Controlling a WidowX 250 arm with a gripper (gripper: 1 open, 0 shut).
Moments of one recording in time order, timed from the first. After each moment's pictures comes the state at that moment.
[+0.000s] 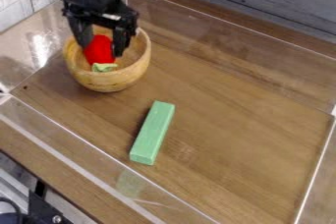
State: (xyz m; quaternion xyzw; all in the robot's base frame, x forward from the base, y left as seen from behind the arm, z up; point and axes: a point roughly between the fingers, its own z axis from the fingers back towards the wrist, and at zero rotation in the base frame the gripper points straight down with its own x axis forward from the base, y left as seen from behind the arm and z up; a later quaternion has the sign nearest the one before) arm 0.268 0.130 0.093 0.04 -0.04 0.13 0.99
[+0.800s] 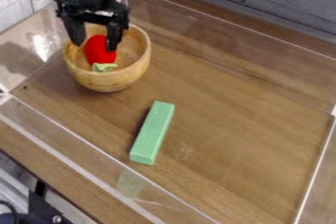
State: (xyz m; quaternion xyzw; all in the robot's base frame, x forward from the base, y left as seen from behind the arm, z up) arm 0.281 0.156 0.080 0.03 -0.03 0.18 0.98
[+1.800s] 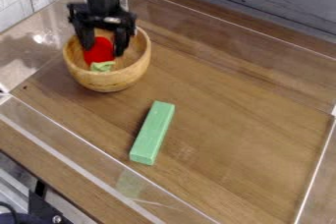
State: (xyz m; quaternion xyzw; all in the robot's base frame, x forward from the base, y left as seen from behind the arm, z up) arm 0.305 0.152 0.044 0.02 -0.01 0.15 0.99
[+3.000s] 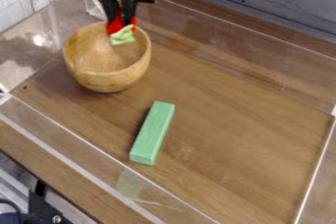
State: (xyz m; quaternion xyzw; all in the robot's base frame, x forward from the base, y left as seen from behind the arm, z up) arm 0.331 0.102 0.109 0.01 -0.07 0.16 0.99
